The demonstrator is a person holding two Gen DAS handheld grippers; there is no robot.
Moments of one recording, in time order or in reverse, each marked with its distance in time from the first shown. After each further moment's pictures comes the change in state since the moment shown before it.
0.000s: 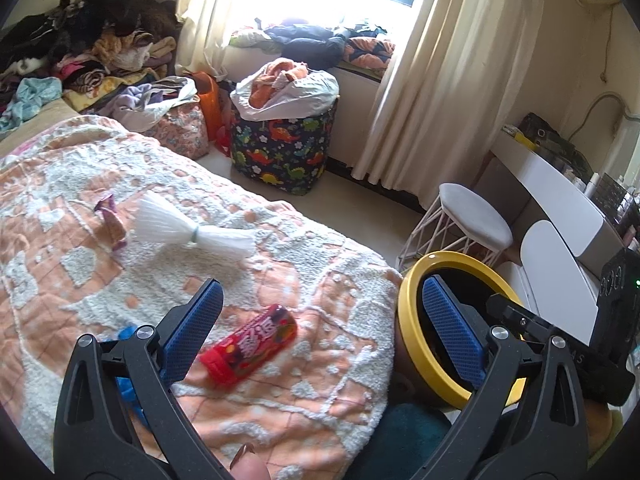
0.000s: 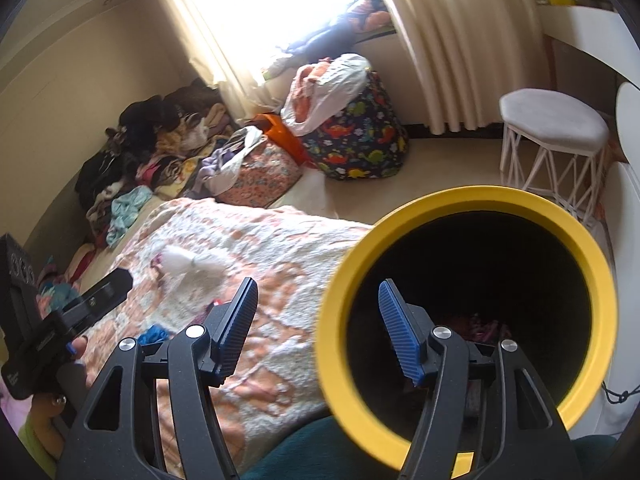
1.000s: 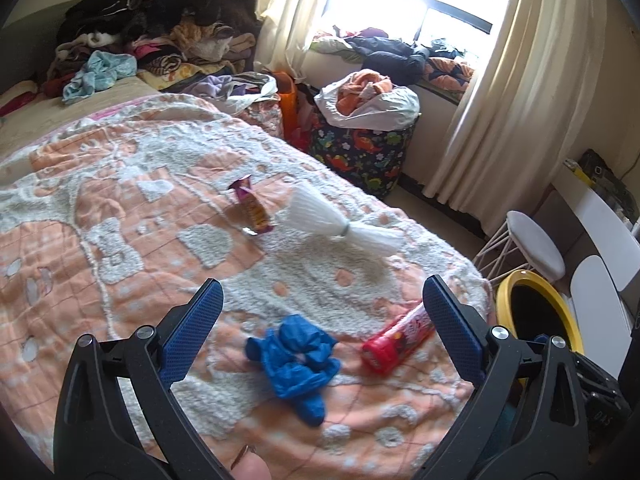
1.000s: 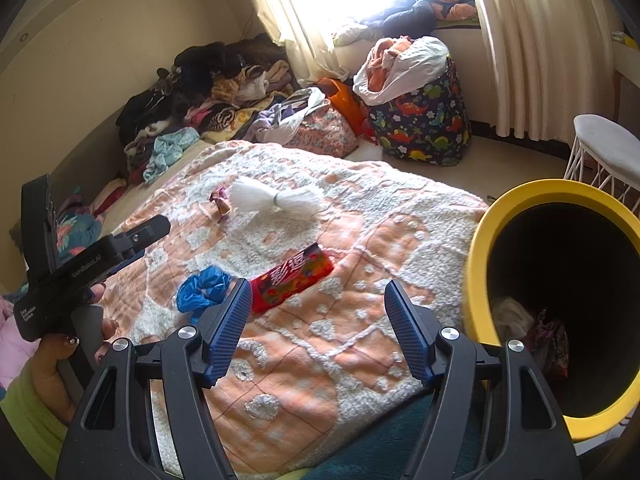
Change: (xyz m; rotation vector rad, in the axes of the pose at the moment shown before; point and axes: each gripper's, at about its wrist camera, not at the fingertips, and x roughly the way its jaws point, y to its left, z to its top) left arm -0.036 0.113 -0.017 -0.132 -0.029 0.200; right arm 0.034 0.097 -0.043 -0.191 0.104 0.108
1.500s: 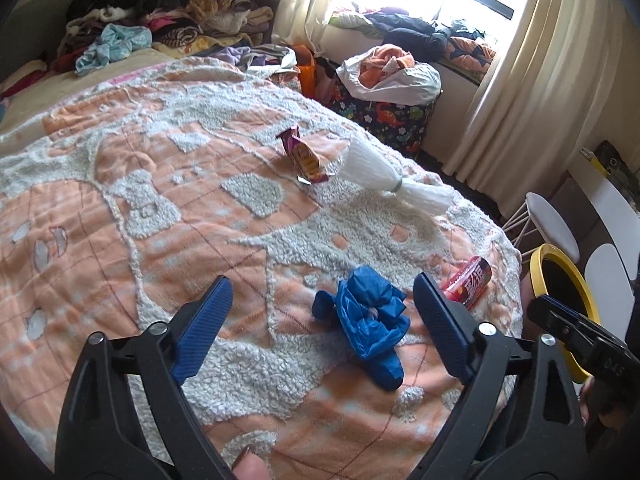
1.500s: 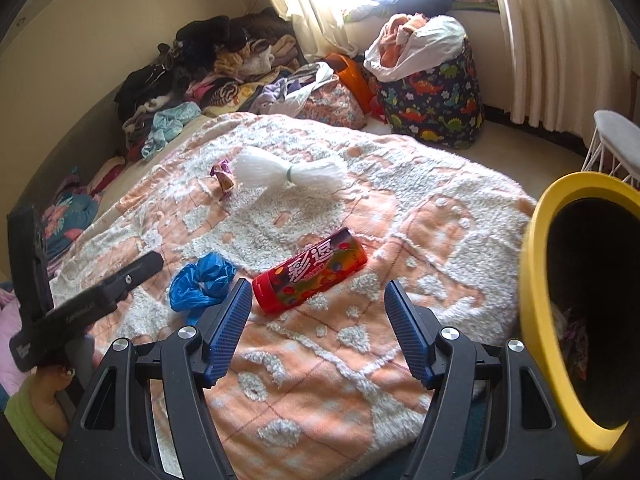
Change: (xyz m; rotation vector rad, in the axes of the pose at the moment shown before) left arm 0.012 0.043 -0.027 -0.028 0.096 0.018; right arm 0.056 0.023 0.003 -0.016 0.093 0.006
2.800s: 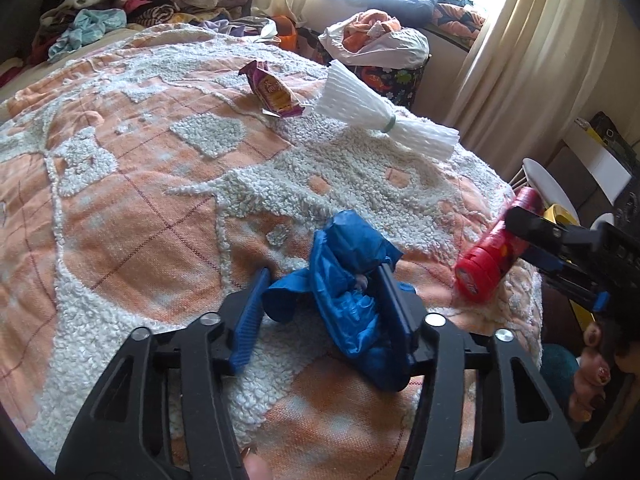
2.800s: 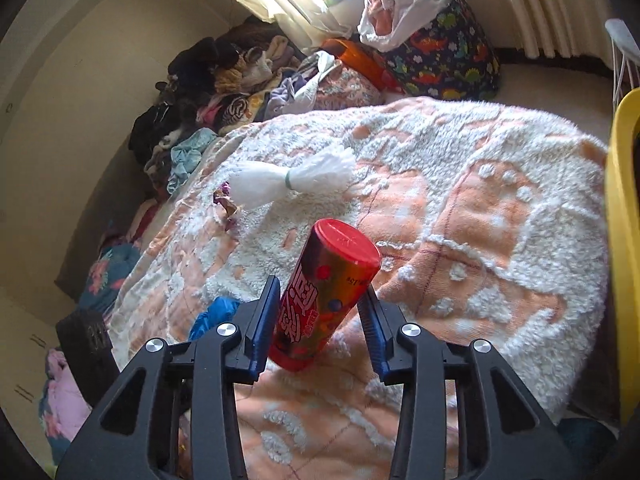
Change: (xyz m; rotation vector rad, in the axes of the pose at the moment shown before) left arm 0.049 -0.013 -0.027 0.050 0.082 -0.022; right arm 0.038 -0.037 0.012 0.212 0.003 0.199
